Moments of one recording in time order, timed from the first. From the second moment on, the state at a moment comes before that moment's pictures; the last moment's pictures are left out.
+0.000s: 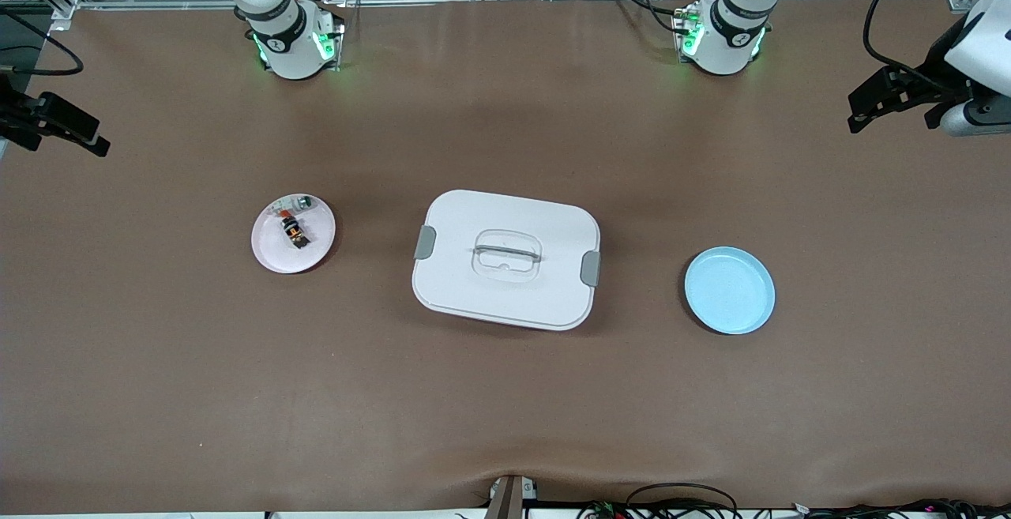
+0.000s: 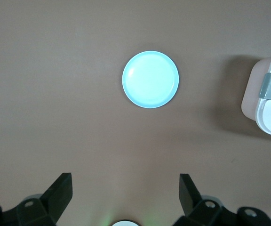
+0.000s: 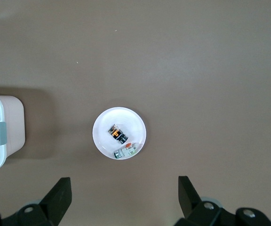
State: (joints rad) left arm 0.03 -0.06 -0.14 -1.54 0.03 1.46 -0.14; right arm 0.01 -0.03 -0.06 -1.53 0.03 1.50 0.08
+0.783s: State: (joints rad) left arm 0.03 -0.06 -0.14 -1.54 0.03 1.46 -0.14; right arm -0.05 0.16 -0.06 -1.53 -0.01 1.51 0.08
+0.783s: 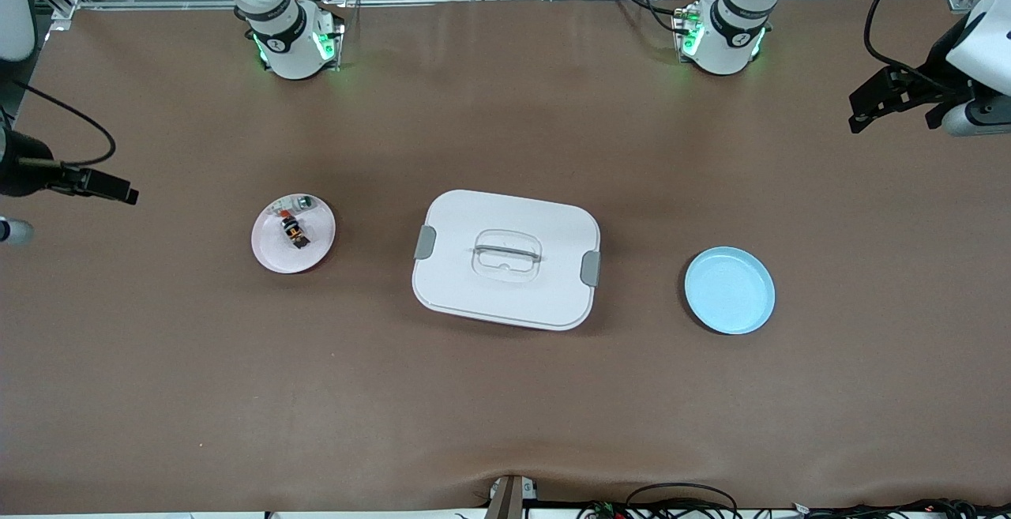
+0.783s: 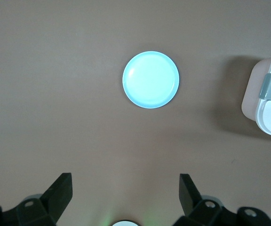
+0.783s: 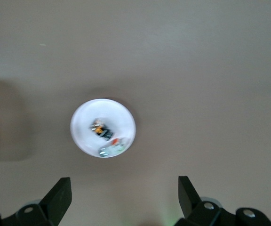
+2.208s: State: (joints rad) left arm 0.03 -0.04 -0.14 -1.54 0.03 1.47 -0.14; right arm 0.04 0.10 -0.04 -2.19 0.12 2.25 0.69
